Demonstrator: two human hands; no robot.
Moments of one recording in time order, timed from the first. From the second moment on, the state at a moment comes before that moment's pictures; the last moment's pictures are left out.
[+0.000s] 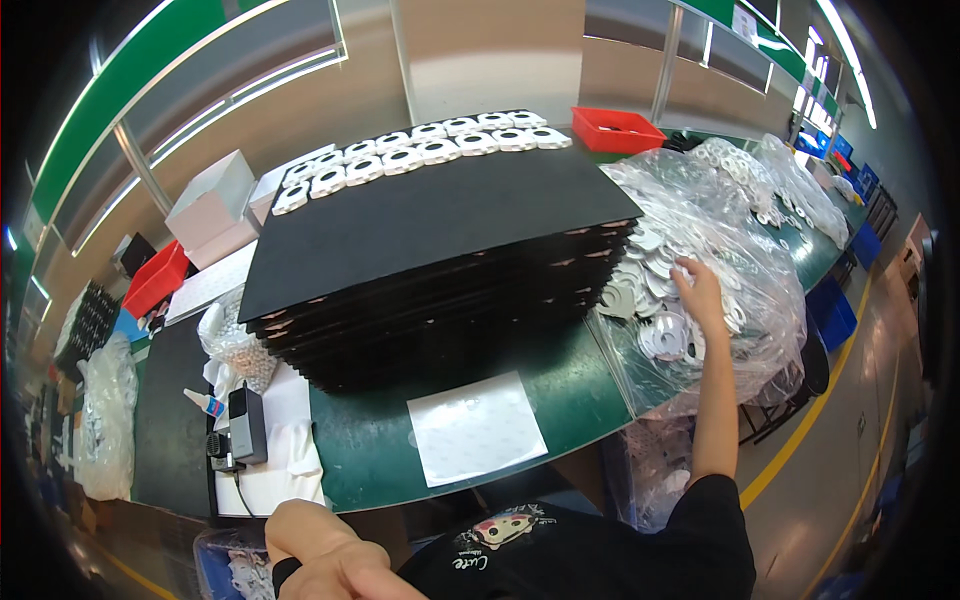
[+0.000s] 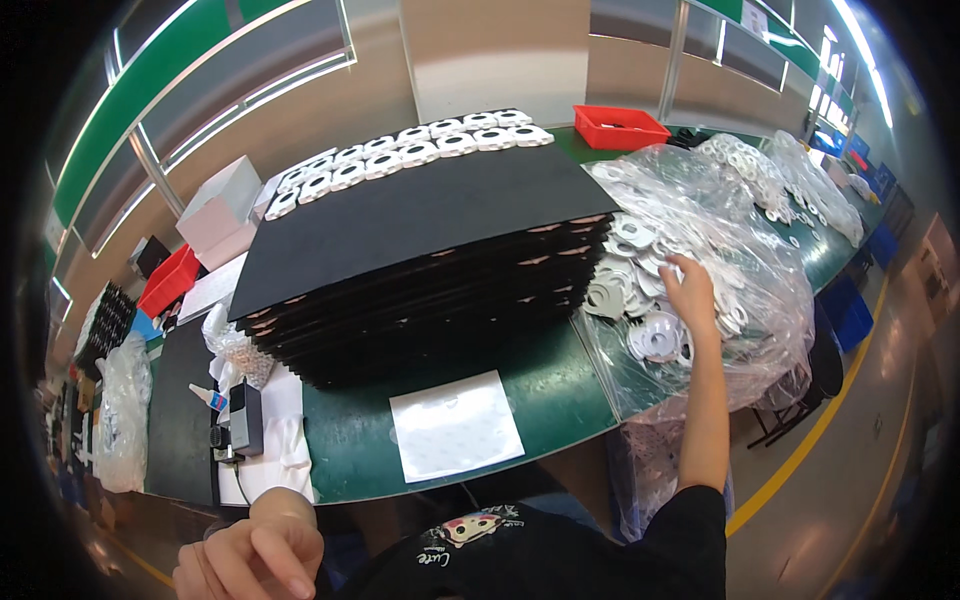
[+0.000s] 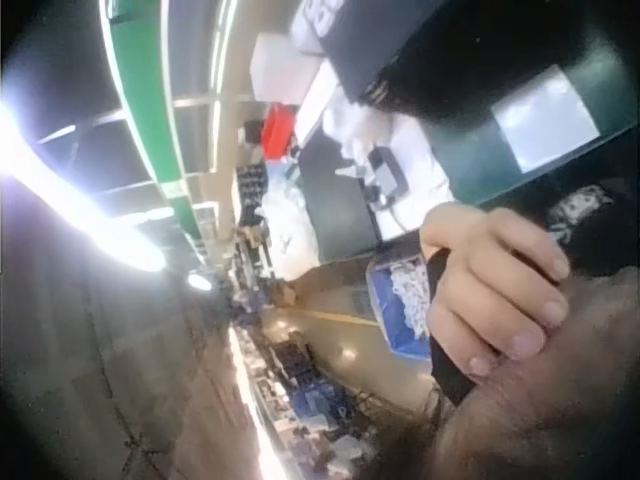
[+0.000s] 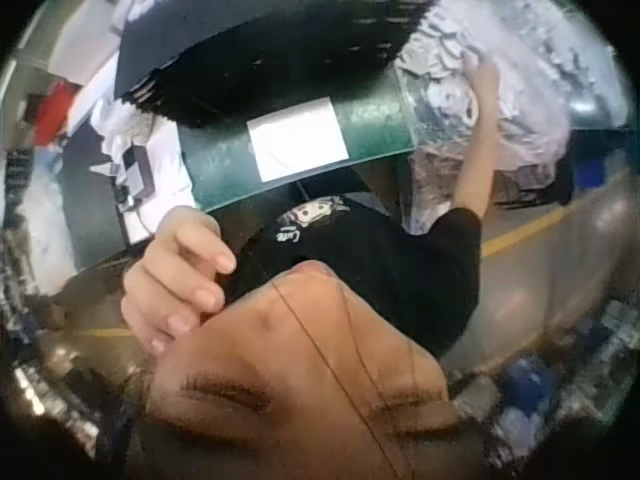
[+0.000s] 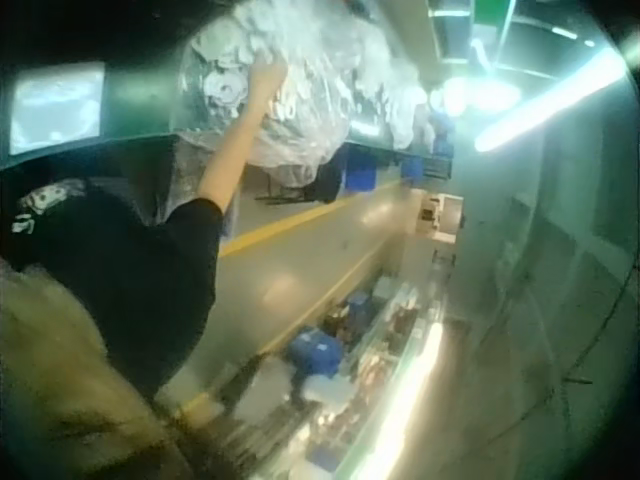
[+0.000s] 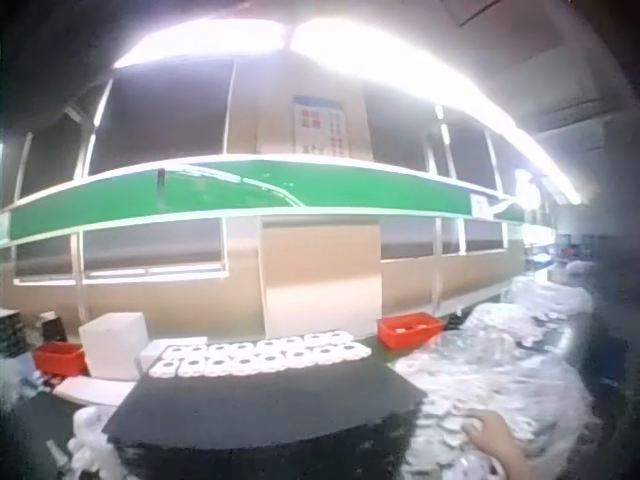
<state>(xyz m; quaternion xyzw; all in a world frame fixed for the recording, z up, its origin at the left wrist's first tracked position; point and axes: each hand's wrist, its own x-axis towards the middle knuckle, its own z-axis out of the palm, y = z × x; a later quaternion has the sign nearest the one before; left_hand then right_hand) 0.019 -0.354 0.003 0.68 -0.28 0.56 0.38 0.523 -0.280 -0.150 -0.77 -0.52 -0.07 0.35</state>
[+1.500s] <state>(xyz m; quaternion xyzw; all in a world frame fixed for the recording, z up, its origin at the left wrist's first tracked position) -0.089 -0.313 -0.126 0.83 0.41 0.38 0.00 0.397 -0.310 -0.226 -0.58 -0.55 -0.10 0.59</state>
